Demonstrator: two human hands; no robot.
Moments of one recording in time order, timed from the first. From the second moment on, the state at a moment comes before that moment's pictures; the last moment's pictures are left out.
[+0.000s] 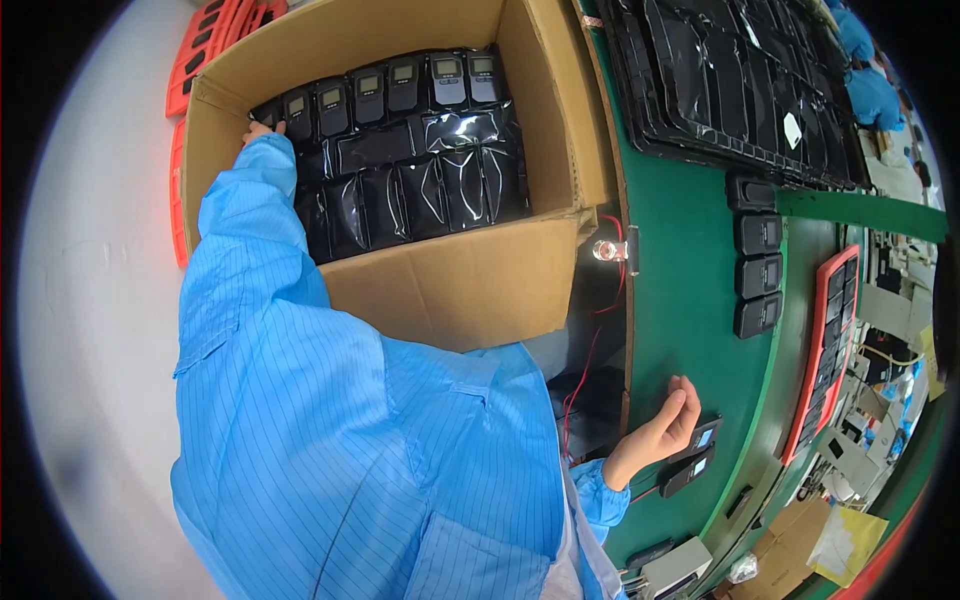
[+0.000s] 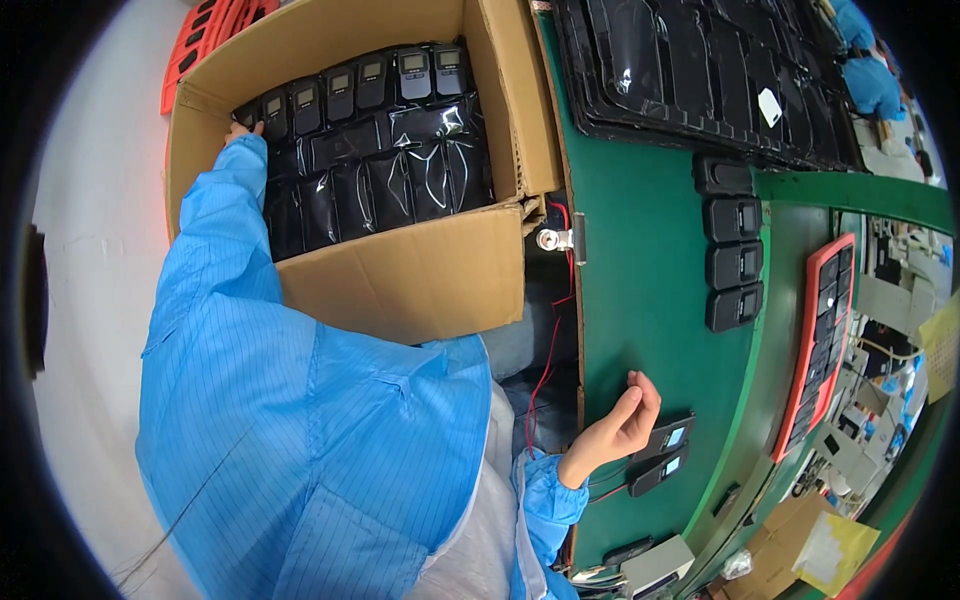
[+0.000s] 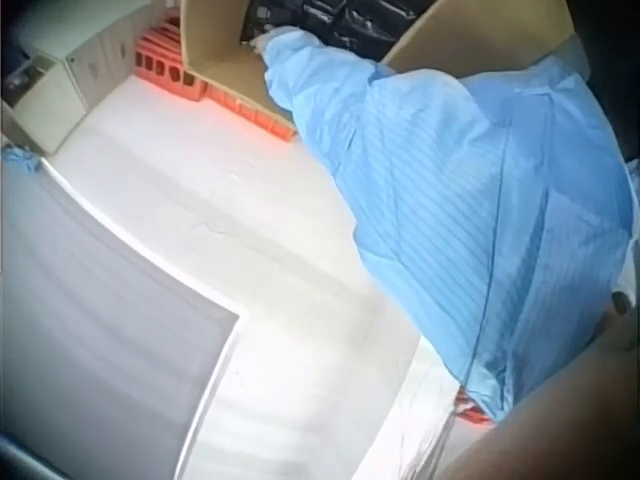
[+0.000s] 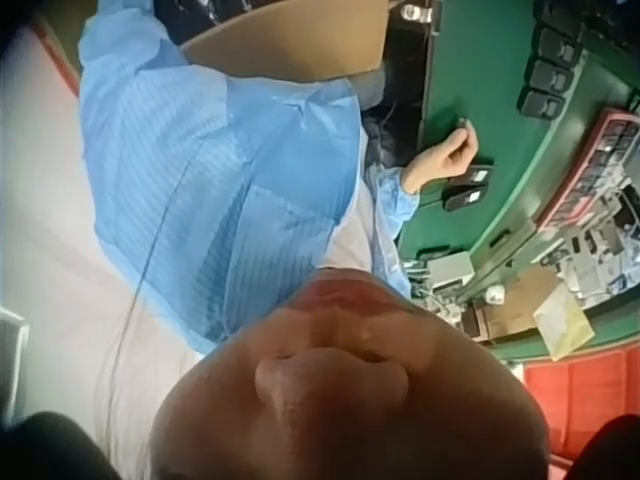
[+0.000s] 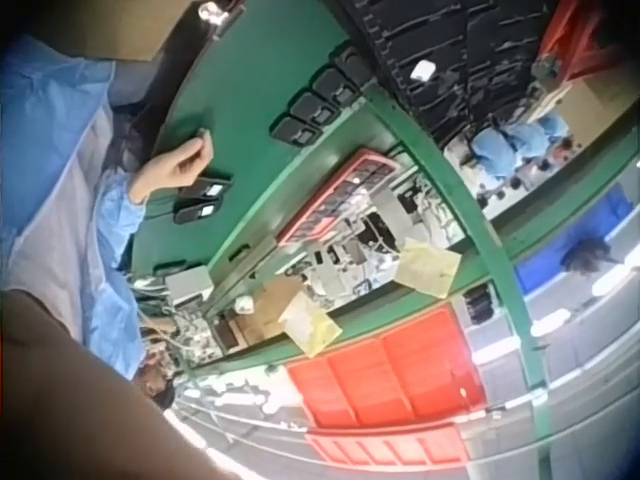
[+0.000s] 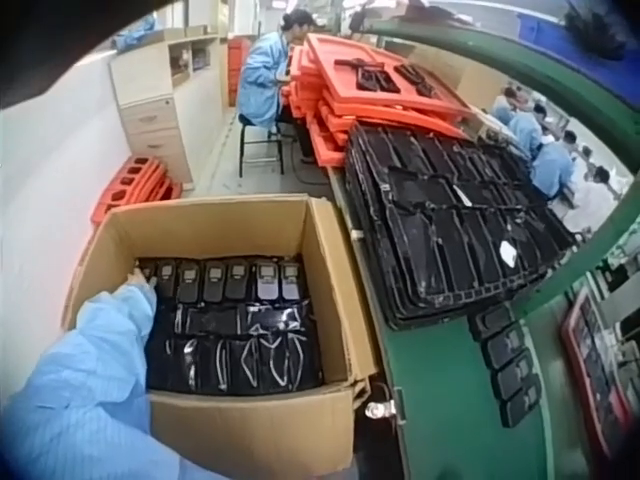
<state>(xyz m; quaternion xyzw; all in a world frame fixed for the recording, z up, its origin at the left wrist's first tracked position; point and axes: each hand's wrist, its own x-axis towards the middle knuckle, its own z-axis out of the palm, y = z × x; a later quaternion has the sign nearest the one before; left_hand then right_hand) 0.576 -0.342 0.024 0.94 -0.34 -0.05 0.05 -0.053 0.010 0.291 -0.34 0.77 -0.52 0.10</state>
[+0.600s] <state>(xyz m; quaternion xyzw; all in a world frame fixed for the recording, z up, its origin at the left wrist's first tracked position) 0.506 -0.348 0.054 0.86 -0.51 -0.06 -0.05 -0.052 0.007 0.291 -0.35 0.78 -0.50 0.12</state>
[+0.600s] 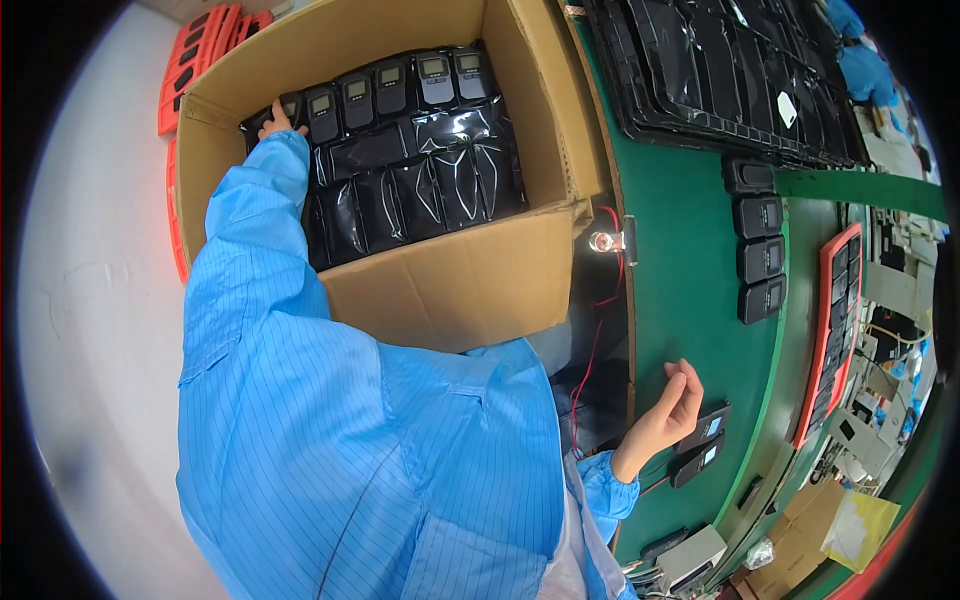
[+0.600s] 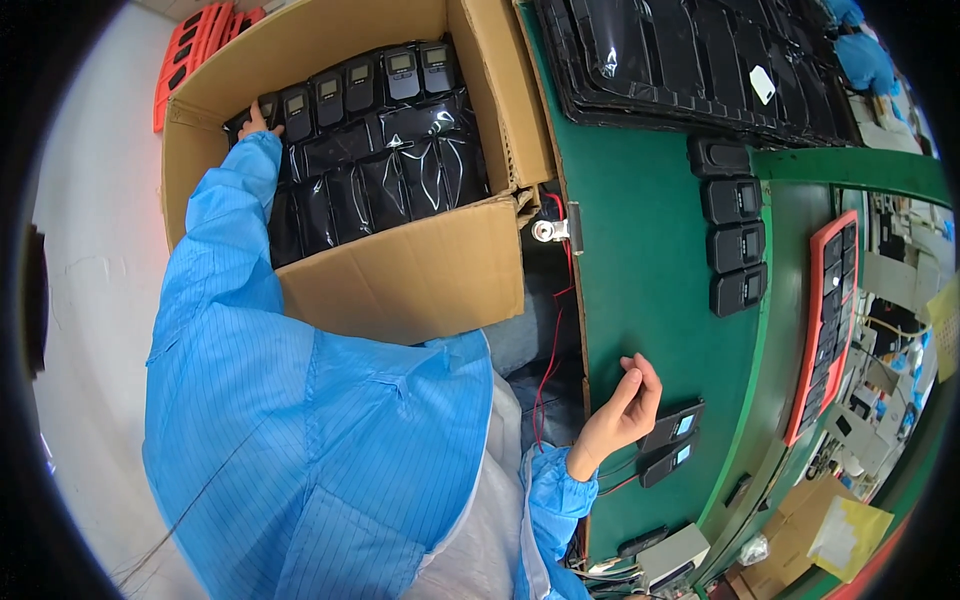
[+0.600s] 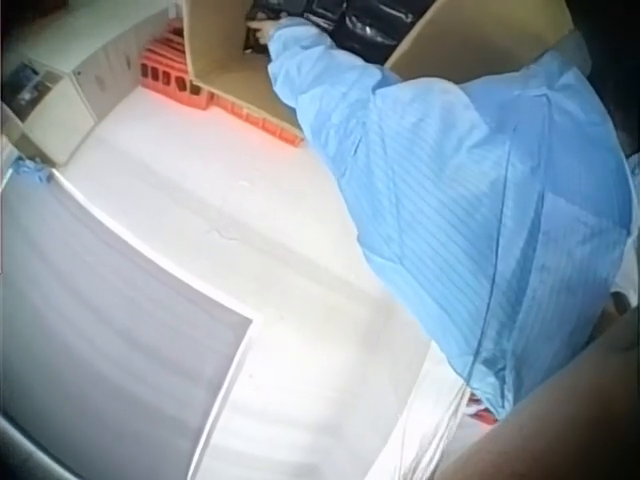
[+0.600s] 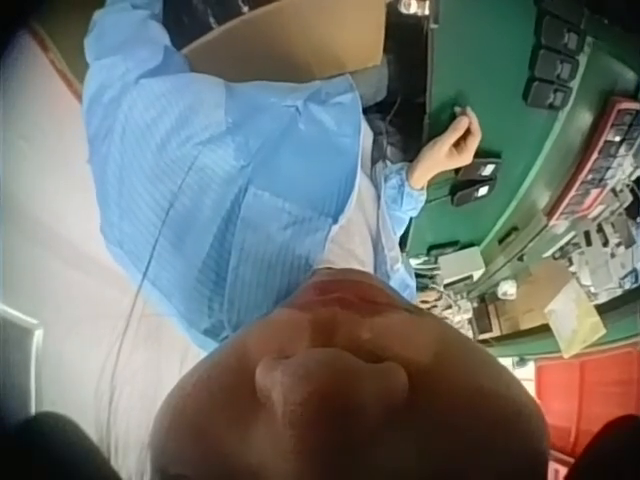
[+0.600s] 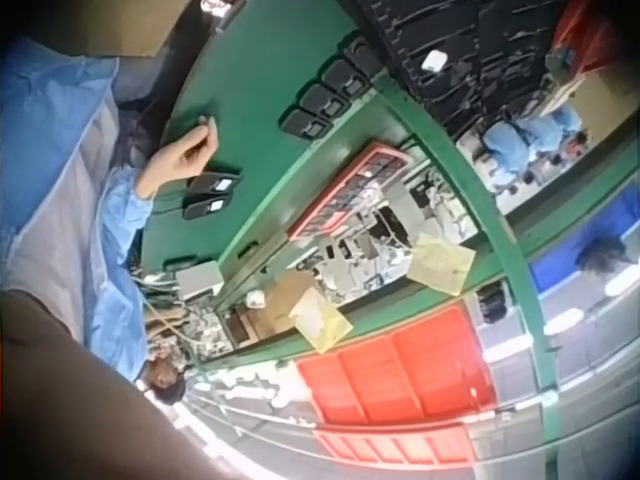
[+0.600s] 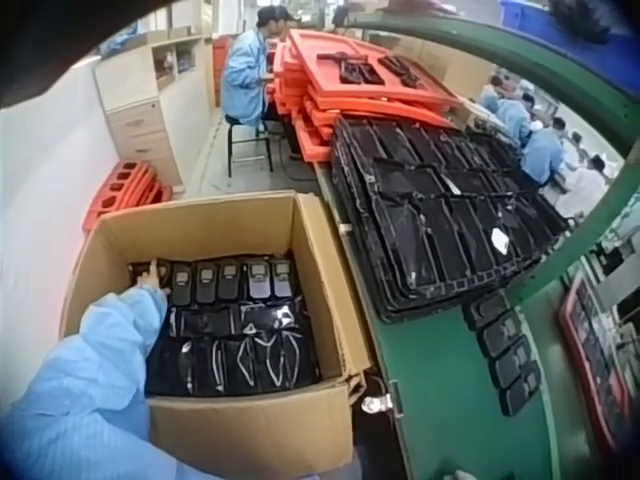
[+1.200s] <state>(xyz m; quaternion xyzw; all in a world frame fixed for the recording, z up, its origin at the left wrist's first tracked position) 0.440 -0.363 0.079 0.83 -0.54 -0.12 0.09 -0.049 0.005 0.292 -0.35 0.78 -0.51 0.12</state>
